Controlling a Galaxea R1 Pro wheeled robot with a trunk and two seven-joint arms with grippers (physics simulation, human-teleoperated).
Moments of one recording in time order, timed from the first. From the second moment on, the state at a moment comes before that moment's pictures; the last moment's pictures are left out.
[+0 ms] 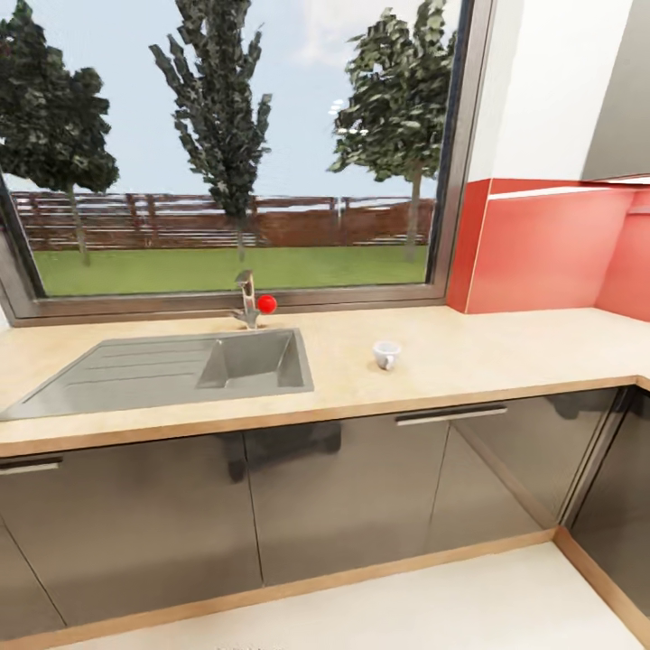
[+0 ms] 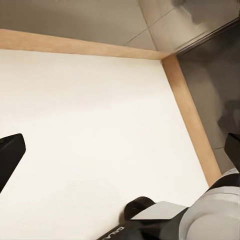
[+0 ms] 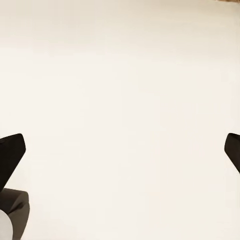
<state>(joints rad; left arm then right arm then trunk) -0.31 0.29 -0.17 -0.02 0.52 -0.17 -1.16 0.02 -0.27 -0.77 -0.48 0.63 -0.35 0.56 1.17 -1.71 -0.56</state>
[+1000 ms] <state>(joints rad) -0.31 0.29 -0.16 -0.02 0.52 -0.17 -1.16 0.02 -0.27 -0.77 -0.48 0.62 -0.34 0.61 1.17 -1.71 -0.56</state>
